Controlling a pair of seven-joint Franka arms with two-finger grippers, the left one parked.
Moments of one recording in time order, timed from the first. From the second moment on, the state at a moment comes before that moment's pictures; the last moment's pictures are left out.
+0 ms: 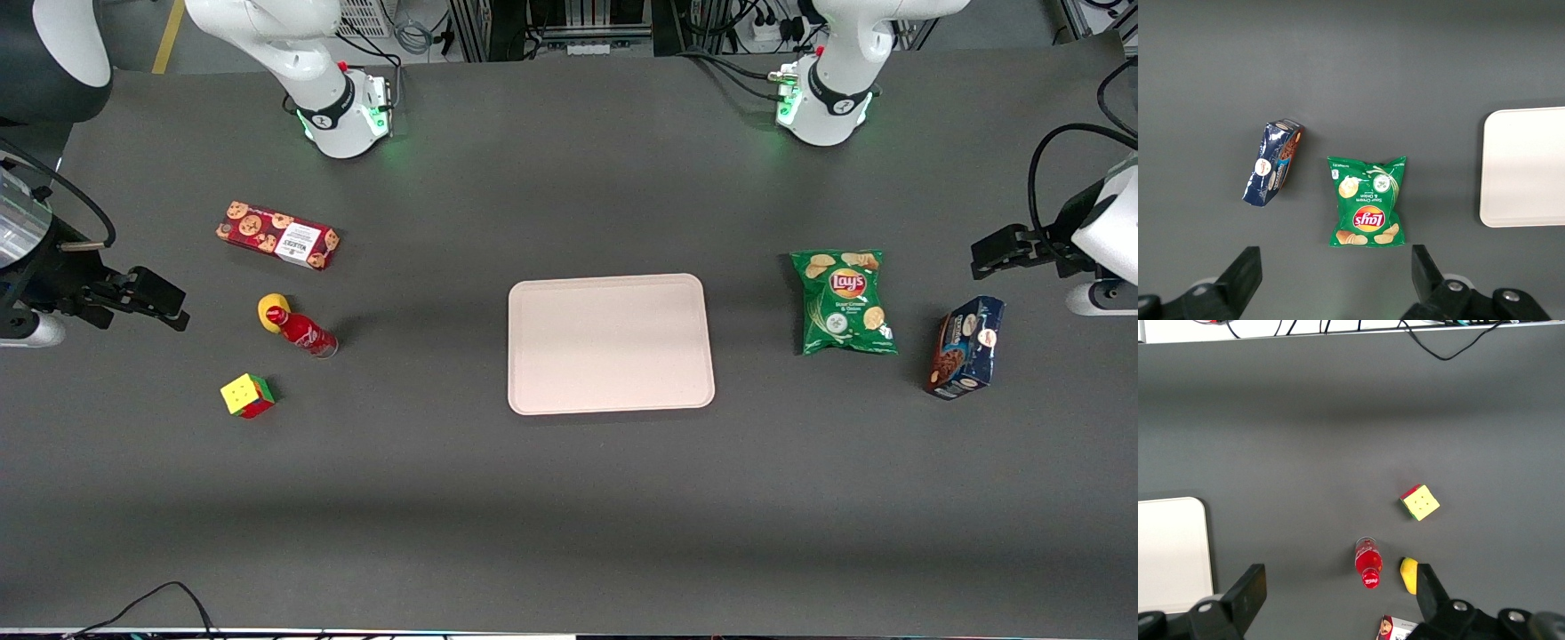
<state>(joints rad) -0.09 0.11 0.16 -1.50 -0.04 1.72 0.15</state>
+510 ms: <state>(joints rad) -0.09 0.12 0.16 -1.54 -0.04 1.70 0.14</state>
